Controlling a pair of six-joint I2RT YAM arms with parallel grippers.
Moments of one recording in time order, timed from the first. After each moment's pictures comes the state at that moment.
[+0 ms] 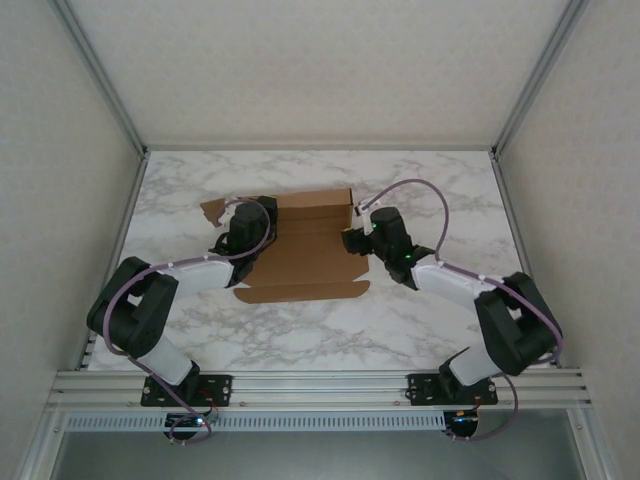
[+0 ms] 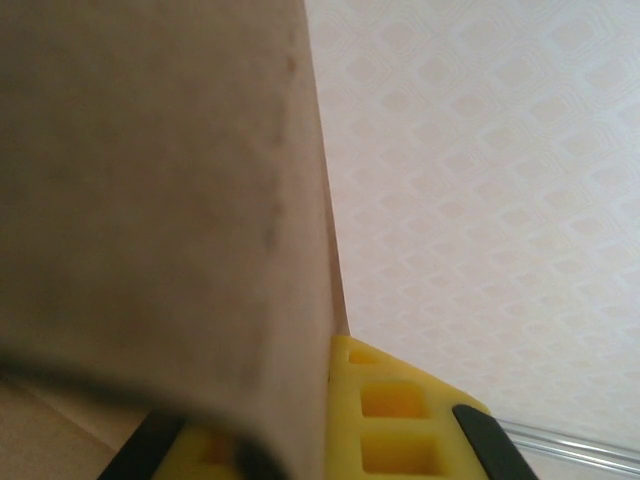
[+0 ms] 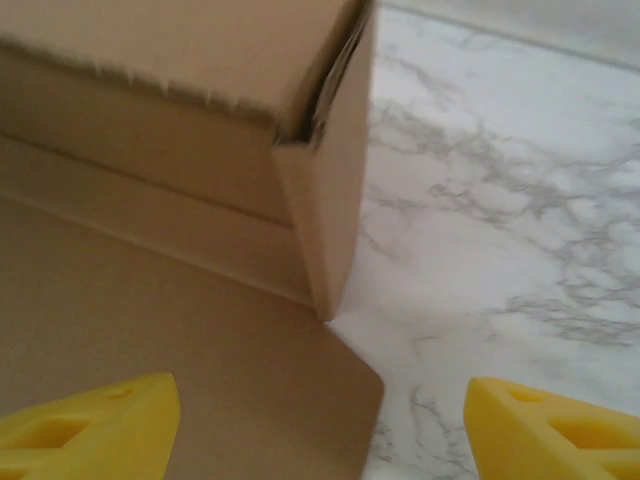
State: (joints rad) left arm -0.47 1.60 0.75 0.57 -0.27 -1.62; right arm 0.59 1.52 0.77 0.17 0.13 0.04
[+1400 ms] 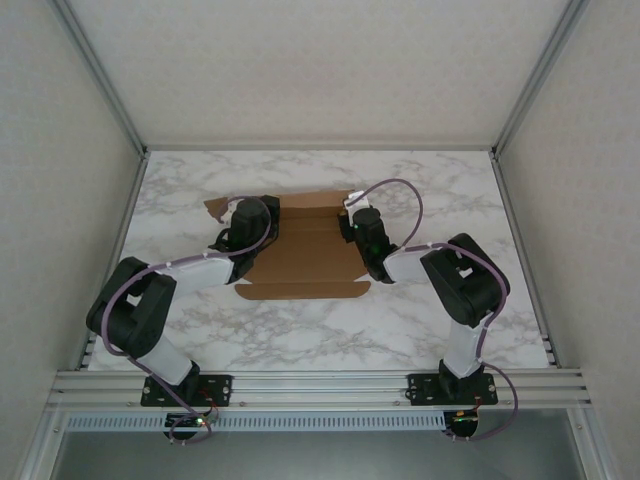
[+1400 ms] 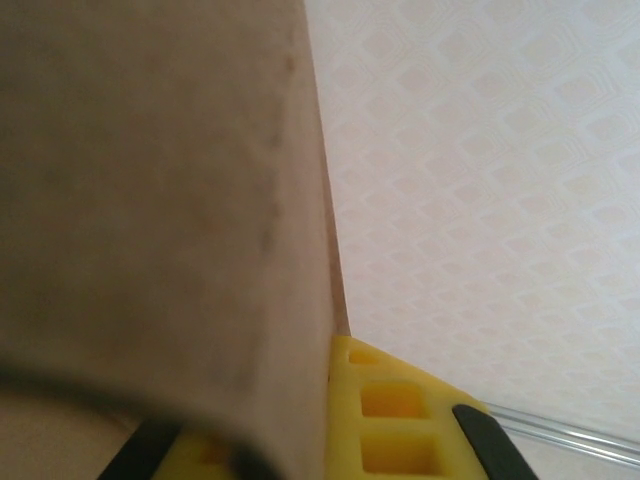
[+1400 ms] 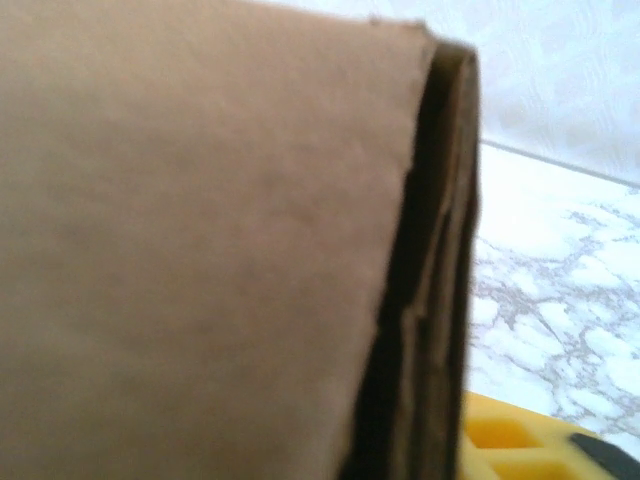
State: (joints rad) left arm -0.47 1.60 0.79 0.48 -0.23 -1.64; right arm 0.62 1.86 0.84 0.63 0.35 -0.03
